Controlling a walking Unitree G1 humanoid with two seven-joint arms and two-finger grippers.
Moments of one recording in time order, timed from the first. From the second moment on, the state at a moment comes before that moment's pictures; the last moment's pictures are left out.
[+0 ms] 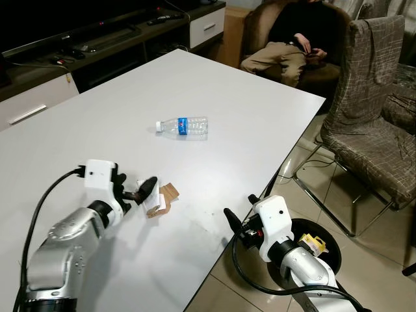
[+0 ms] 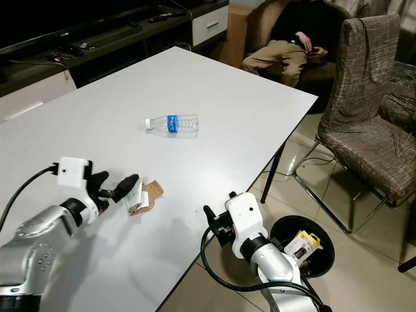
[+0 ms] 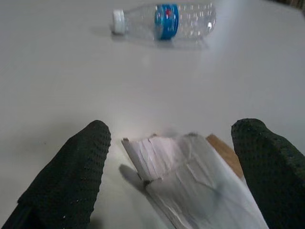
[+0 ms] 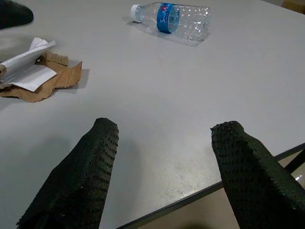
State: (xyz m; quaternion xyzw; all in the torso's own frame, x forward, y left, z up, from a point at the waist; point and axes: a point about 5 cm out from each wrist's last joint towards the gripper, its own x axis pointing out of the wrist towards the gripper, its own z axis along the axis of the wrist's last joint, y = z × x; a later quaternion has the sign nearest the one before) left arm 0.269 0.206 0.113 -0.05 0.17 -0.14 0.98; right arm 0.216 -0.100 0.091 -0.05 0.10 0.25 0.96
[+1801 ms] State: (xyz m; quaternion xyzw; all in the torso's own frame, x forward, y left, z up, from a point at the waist) left arm 0.273 0.189 0.082 0.03 0.21 -0.13 0.97; right arm 0.216 -0.101 0.090 -0.06 0.10 0.24 0.96
